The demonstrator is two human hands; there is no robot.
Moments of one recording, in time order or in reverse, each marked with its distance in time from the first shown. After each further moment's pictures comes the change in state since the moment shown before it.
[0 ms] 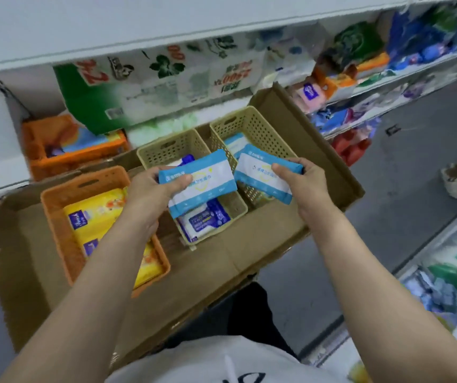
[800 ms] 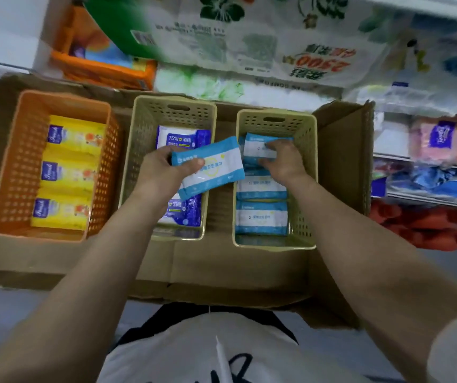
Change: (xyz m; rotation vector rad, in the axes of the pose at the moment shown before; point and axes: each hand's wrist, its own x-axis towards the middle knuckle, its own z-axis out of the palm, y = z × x) left_hand 0.084 -0.031 0.132 -0.073 0.539 -0.194; right_hand 0.286 0.050 0.095 -1.131 -0.821 -0.404
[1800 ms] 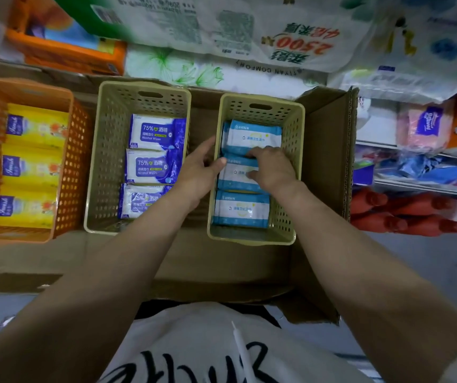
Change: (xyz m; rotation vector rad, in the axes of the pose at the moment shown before) left_hand 0.026 -0.035 0.097 0.162 -0.171 0.021; right_hand -0.018 0.024 -0.001 -0.328 -0.134 -0.134
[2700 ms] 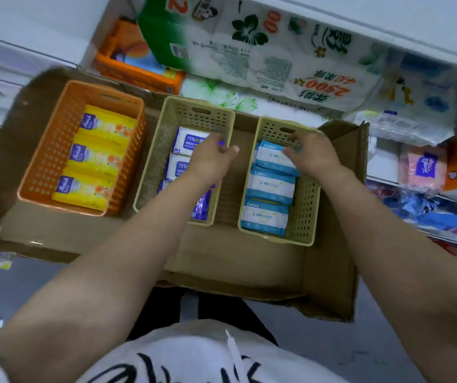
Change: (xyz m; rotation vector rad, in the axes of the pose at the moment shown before) left_hand -0.053 0.039 -0.064 0.201 0.158 0.137; right_hand -0.035 -0.036 -0.085 0.012 0.251 -0.048
